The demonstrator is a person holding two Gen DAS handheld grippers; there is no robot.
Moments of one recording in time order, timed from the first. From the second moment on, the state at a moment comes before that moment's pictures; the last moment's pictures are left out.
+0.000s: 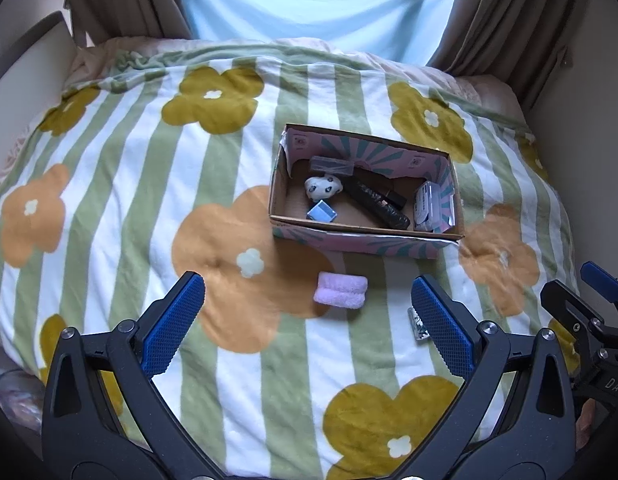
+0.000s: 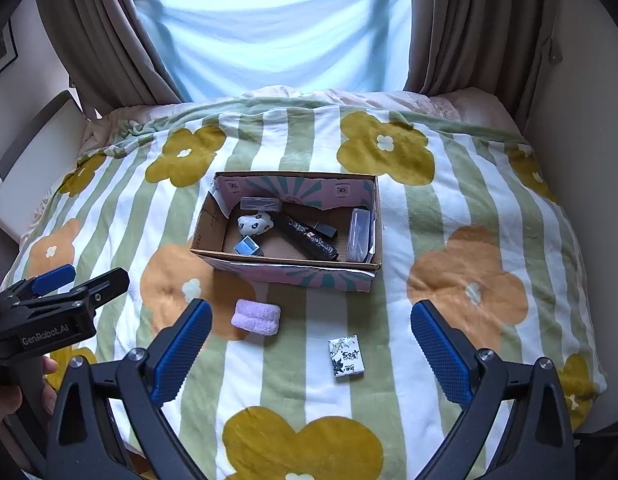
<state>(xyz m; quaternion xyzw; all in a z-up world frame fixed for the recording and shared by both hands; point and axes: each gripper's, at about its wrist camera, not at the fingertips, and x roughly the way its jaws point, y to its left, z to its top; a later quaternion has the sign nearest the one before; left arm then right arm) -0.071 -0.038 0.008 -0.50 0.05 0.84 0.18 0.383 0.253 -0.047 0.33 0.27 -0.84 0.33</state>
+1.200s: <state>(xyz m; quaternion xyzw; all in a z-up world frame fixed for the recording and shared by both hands) -0.071 0.049 -0.194 -0.53 0.08 0.82 0.20 0.304 0.321 -0.229 0.41 0.26 -0.85 0.23</state>
